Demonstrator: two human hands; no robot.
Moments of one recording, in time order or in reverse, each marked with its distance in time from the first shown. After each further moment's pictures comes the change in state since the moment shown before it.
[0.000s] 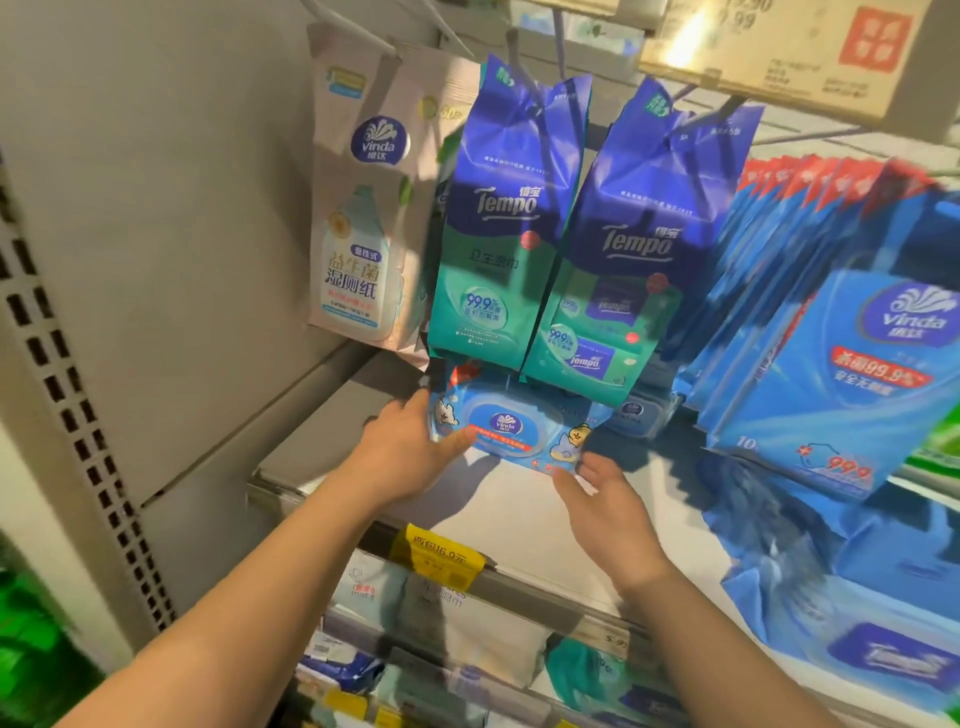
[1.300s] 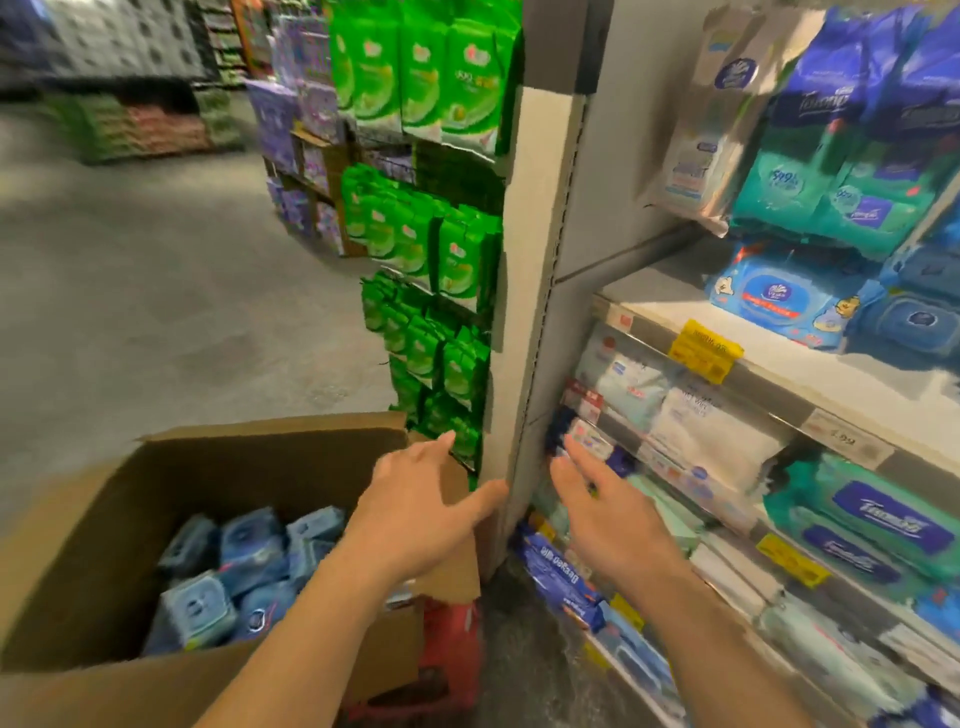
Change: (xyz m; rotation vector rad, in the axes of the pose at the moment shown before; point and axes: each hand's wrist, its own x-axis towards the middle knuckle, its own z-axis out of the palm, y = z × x) left_hand -0.496 -0.103 -0.005 0.055 0.236 -0.488; right_hand -0.381 -0.020 0.054 -0.130 -0.673 -0.330
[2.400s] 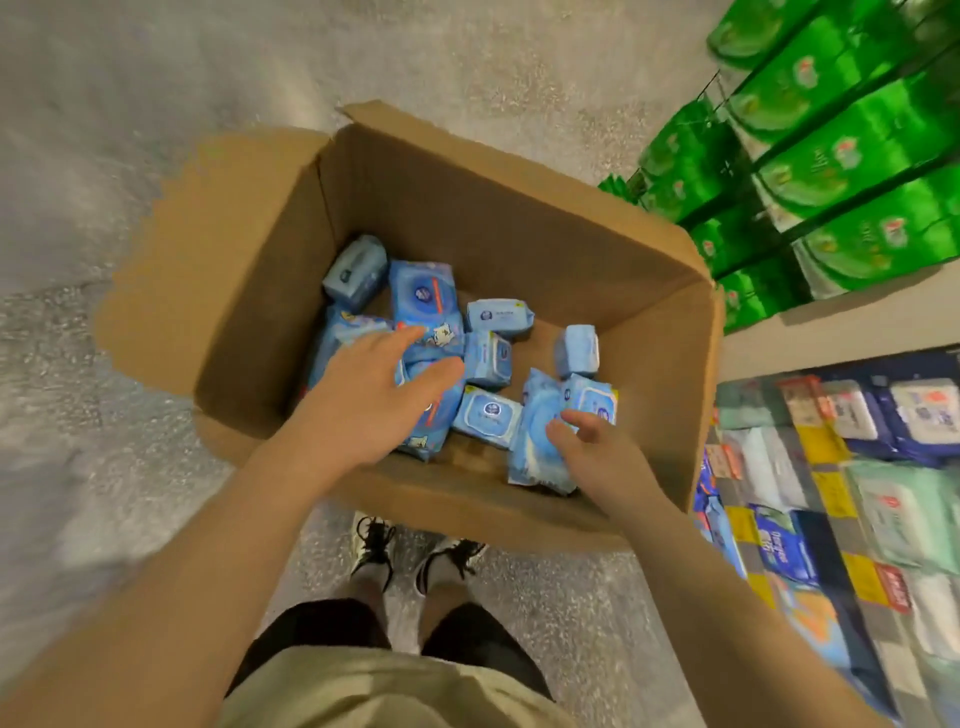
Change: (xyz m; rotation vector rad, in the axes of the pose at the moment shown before) left_hand 0.010 -0.406 -0.036 -0.445 -0.091 -0.550; right_hand 0.112 -0.036 0.397 -0.334 -0.523 0.297
